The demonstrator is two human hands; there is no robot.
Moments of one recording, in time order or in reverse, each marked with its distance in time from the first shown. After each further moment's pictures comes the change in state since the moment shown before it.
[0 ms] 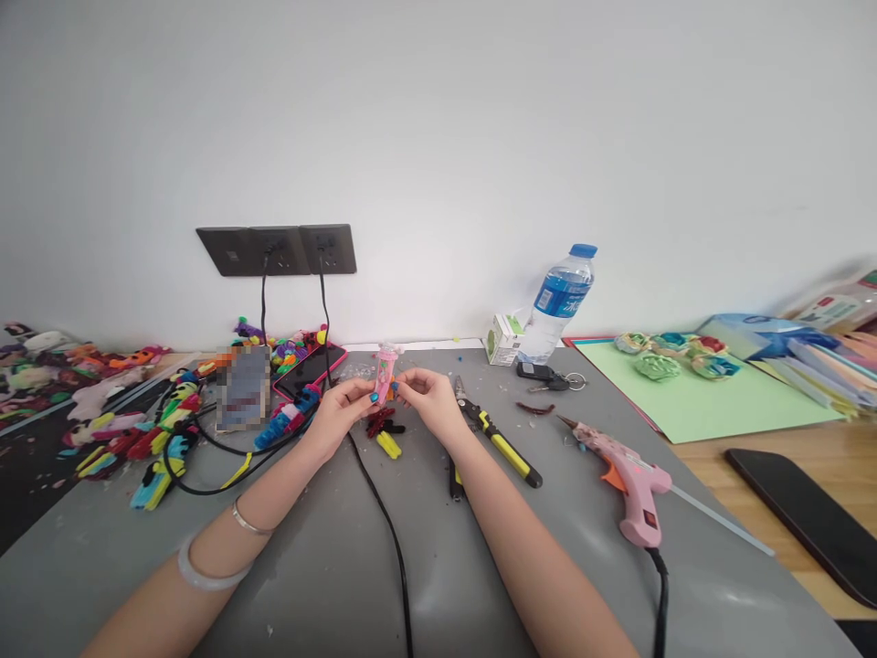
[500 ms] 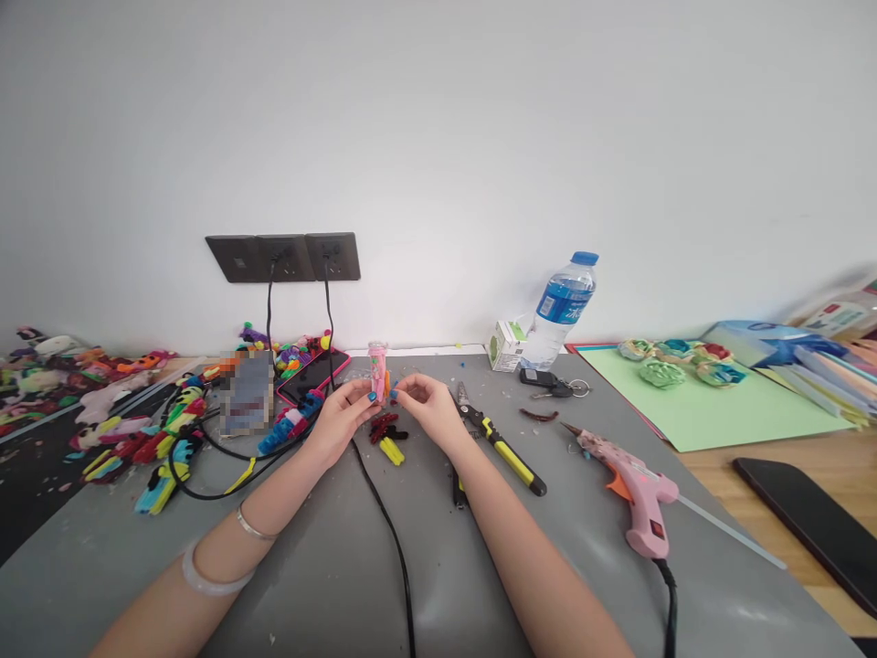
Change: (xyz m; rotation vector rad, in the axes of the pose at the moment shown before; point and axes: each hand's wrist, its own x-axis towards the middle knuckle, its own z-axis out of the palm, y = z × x) left_hand -0.003 0.006 0.004 -0.109 0.074 -0.032; right_hand 0.002 0.006 0.002 -0.086 -0.008 -0.055
